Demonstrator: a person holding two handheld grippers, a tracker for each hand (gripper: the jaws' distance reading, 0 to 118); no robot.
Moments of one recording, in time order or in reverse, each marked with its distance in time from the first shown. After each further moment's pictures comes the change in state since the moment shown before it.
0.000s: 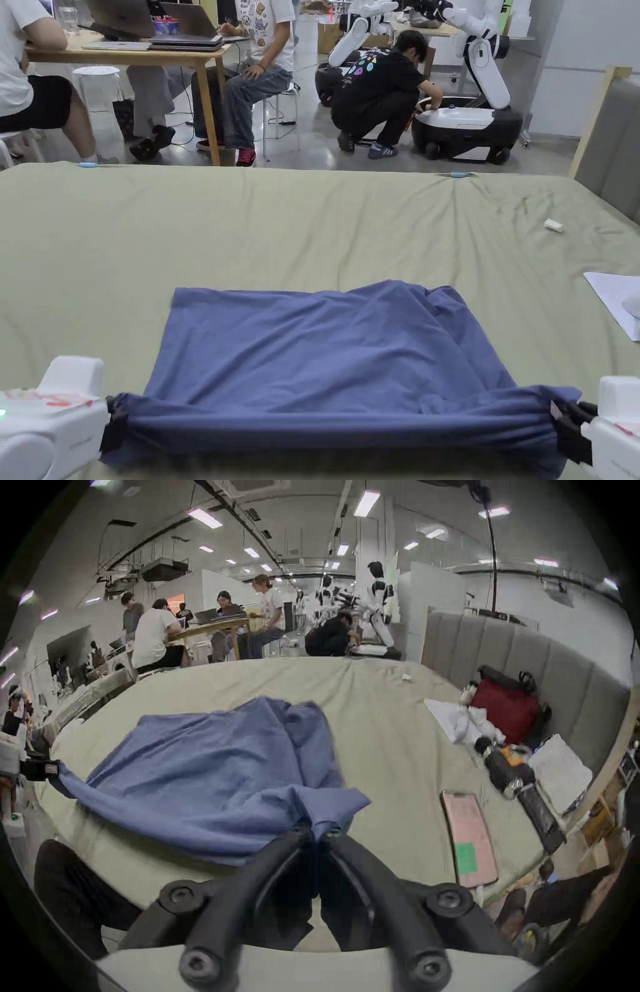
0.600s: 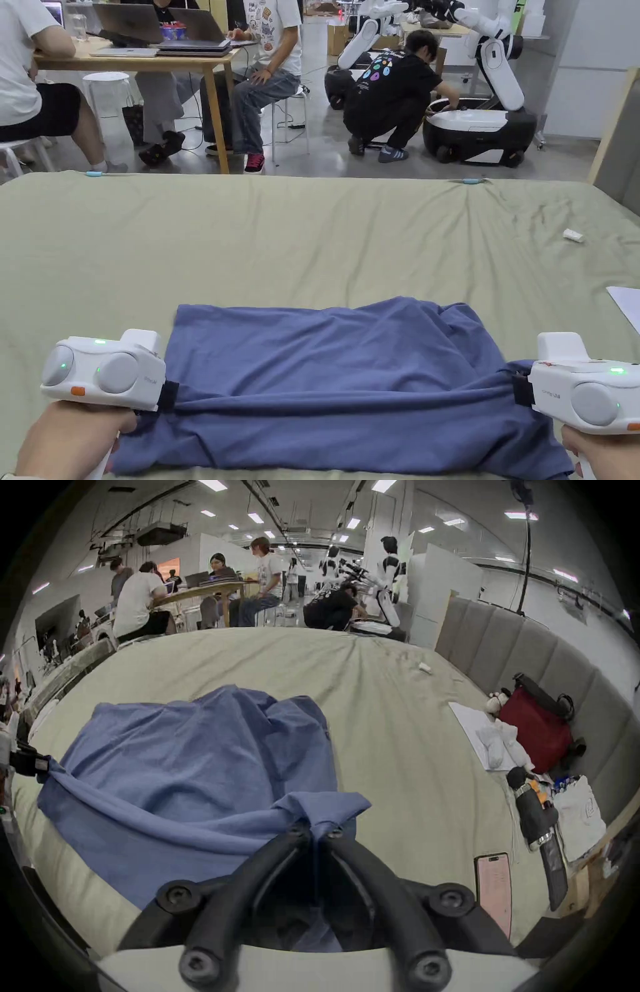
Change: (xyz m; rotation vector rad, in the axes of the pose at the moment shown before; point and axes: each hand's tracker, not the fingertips) left arm 0.011 0.064 -0.114 -0.204 -0.035 0.016; right arm -0.008 0.063 -0.126 -0.142 -0.046 0.053
